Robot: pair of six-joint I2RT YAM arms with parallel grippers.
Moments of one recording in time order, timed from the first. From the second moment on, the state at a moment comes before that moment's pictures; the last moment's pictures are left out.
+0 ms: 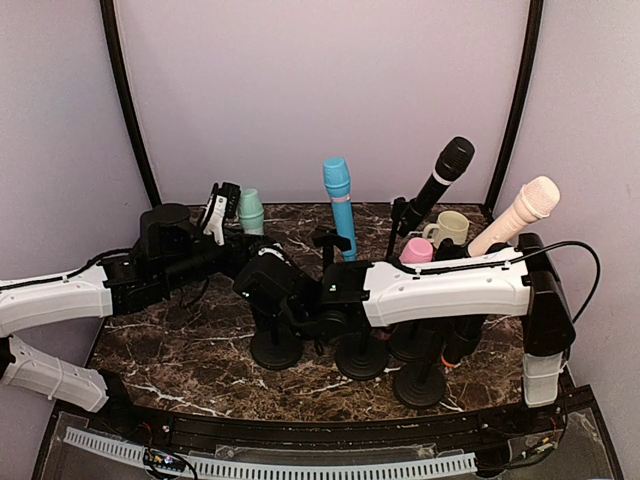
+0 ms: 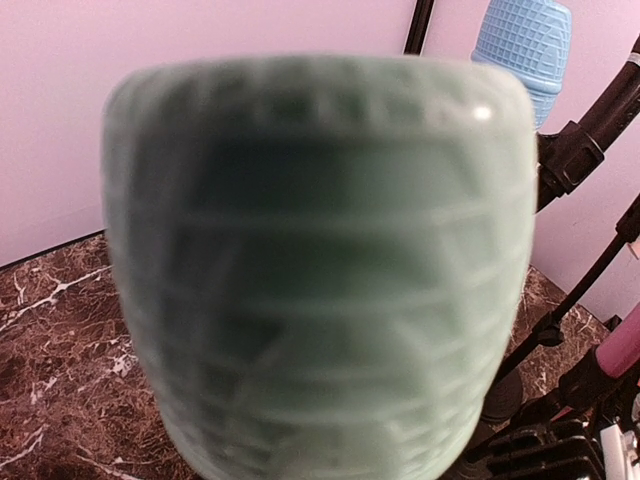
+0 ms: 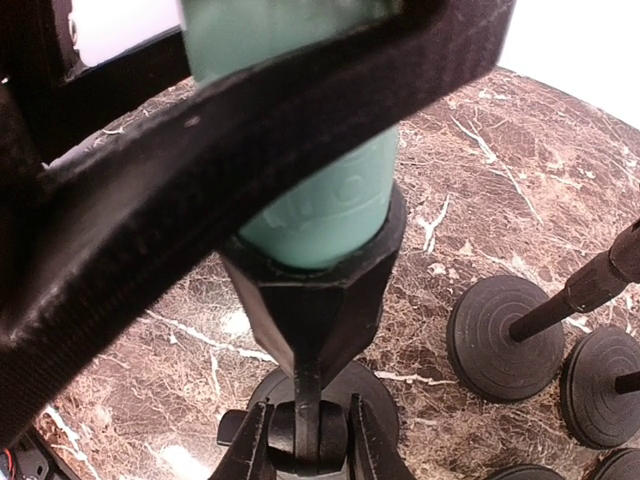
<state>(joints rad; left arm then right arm) -0.81 1.15 0.78 0.13 -0.07 -0.21 1.36 2.02 1.71 -0.49 0.61 0.65</state>
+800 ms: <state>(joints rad) -0.73 1.11 0.78 0.11 0.04 -0.22 1.36 2.01 1.70 -0.44 0.60 0.61</state>
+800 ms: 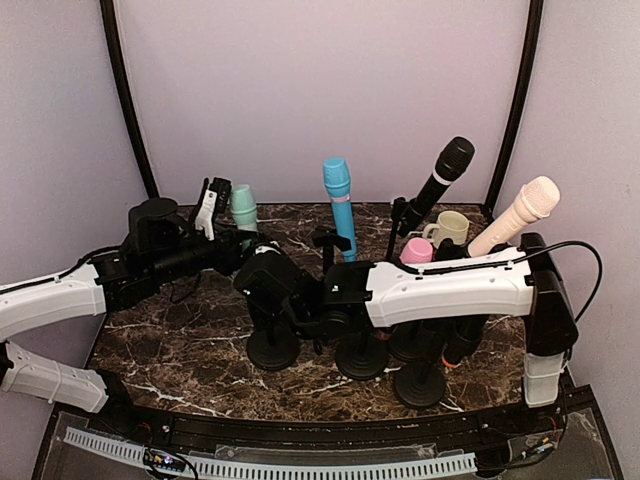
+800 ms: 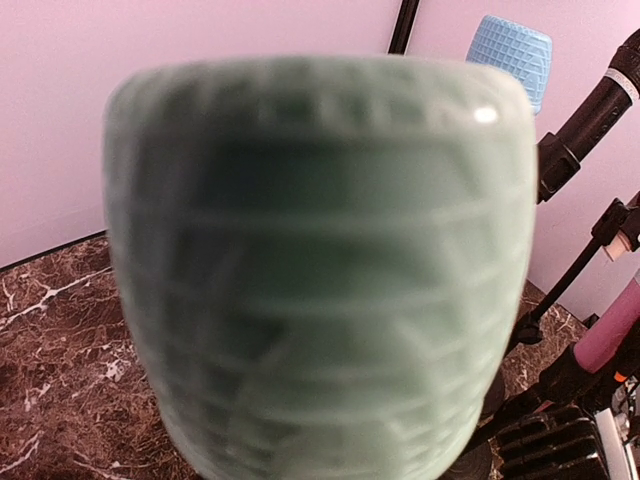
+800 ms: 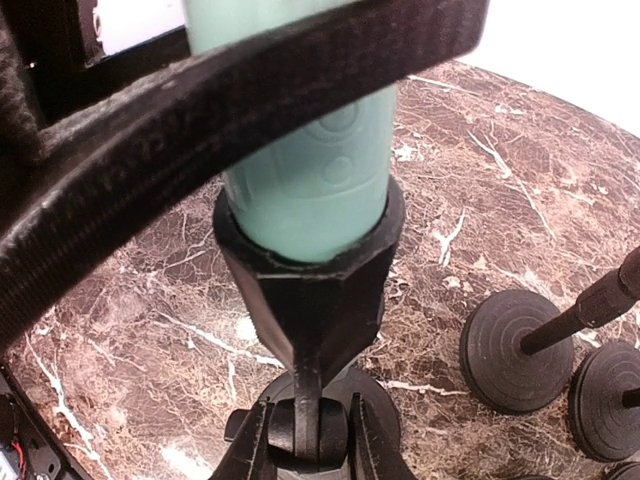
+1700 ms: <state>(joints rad) -0.70 1.06 0.68 0.21 0.14 -0.23 1.36 2.00 1.67 -0.42 0.56 0.59</state>
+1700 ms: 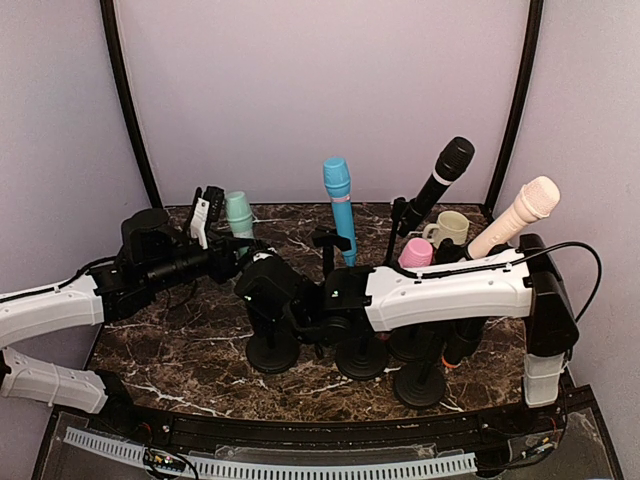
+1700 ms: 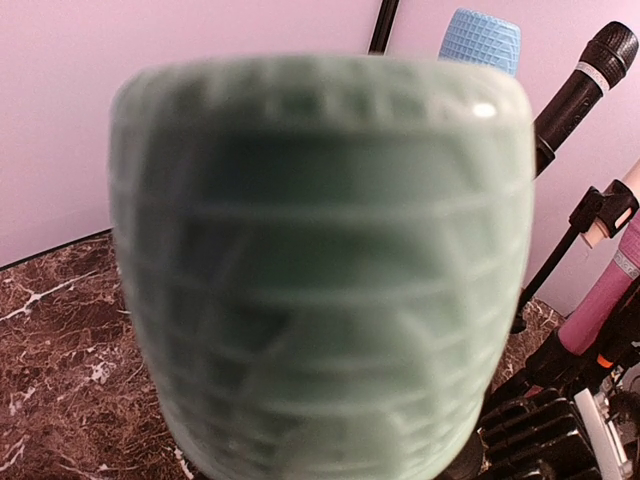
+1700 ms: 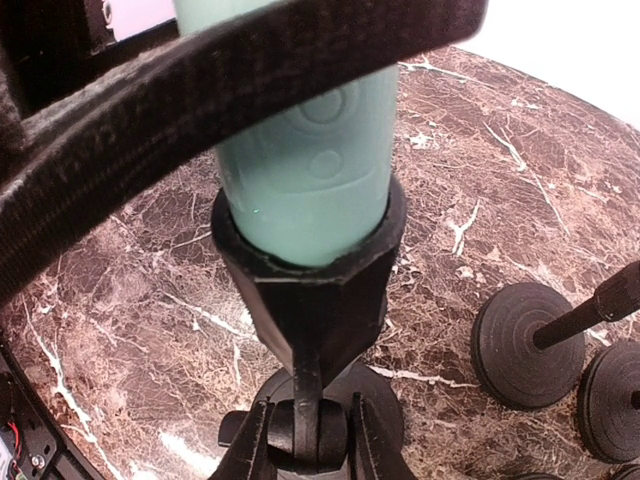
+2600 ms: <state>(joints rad) -0.67 1.08 0.71 0.20 0.19 -0.26 1.36 1.98 1.62 -0.37 0.56 0.59</state>
